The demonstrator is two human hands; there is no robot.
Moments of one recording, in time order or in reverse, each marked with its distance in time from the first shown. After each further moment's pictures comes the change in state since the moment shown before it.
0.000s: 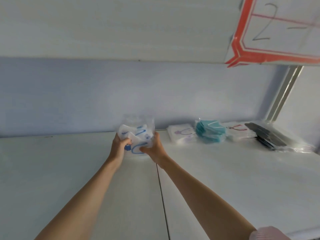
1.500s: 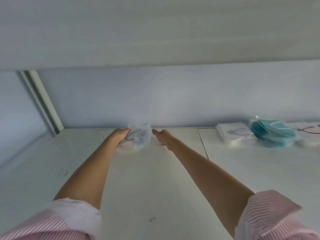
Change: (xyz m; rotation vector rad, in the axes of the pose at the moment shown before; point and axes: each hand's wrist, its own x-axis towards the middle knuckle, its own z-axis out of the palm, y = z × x) left_hand 0.078 0.029 -0.183 0.751 0.106 -0.448; right_hand 0.062 -0.034 0.149 -0.406 -0.245 0.331
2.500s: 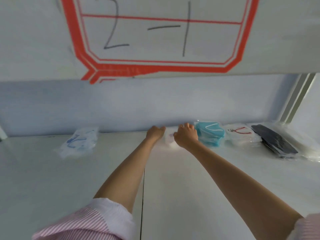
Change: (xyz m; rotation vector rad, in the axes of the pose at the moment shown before) left_hand -0.107 0.203 0.276 0.085 -0.129 0.288; right_hand -0.075 0.131 -0.266 -0.799 0.442 -0.091
